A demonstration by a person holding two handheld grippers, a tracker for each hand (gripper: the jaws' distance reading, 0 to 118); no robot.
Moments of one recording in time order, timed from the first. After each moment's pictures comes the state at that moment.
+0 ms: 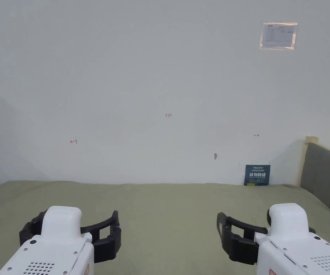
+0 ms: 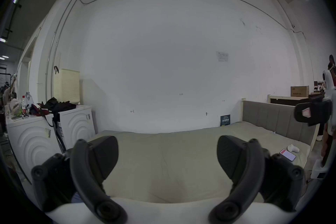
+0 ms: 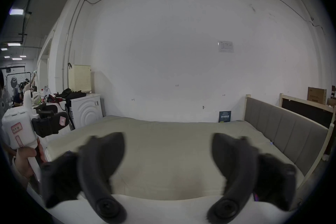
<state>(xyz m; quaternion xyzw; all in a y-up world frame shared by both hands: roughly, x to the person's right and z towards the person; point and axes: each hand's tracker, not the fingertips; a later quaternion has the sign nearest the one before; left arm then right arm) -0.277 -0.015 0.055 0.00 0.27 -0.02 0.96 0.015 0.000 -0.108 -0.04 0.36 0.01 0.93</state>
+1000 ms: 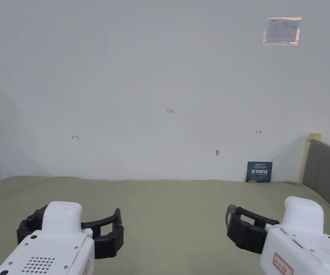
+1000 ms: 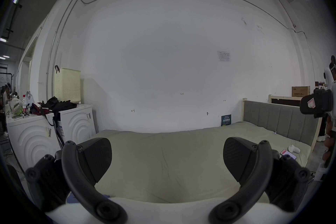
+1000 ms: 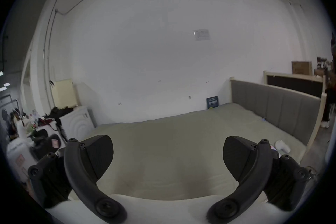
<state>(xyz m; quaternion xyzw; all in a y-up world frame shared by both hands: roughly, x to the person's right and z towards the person) -0.276 -0.016 0.052 0.00 0.27 -0.02 0.96 0.020 0.012 -0.107 -0.10 0.30 -0.08 0.95</state>
